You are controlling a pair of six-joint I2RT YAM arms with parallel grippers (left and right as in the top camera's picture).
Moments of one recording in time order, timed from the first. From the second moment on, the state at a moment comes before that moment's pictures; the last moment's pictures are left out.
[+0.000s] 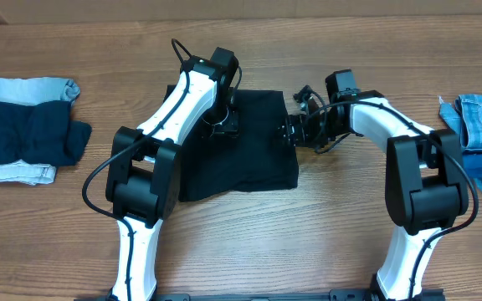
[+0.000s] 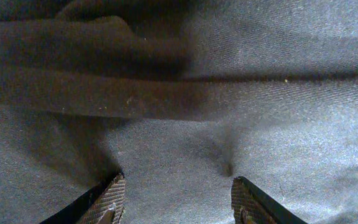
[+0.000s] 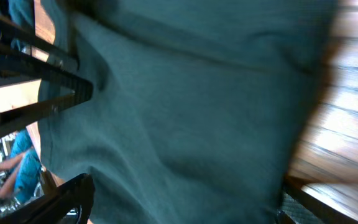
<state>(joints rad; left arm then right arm) -0.37 2.27 1.85 -1.17 0.13 -0.31 0.17 2.09 1.33 -0.61 -0.80 0.02</state>
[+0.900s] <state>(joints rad) -0.20 2.04 1.94 -1.29 -0.05 -0.28 -0.02 1.87 1.33 -0.77 -0.25 0.18</state>
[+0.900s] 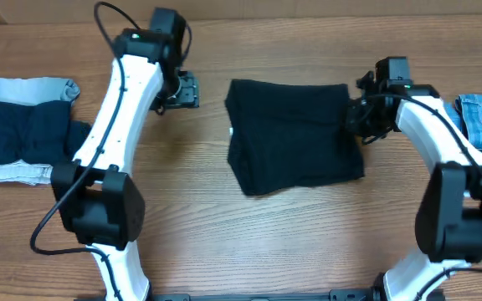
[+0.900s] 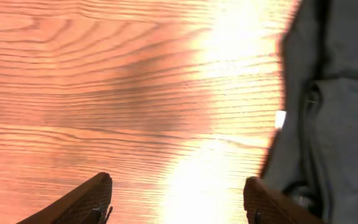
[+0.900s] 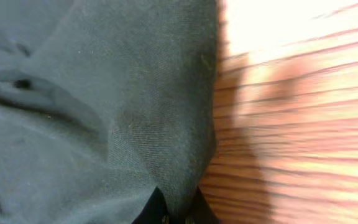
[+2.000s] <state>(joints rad) -0.14 2.04 1.94 -1.27 -0.07 -0.27 0.53 2.06 1.56 -0.78 -0.19 0.49</state>
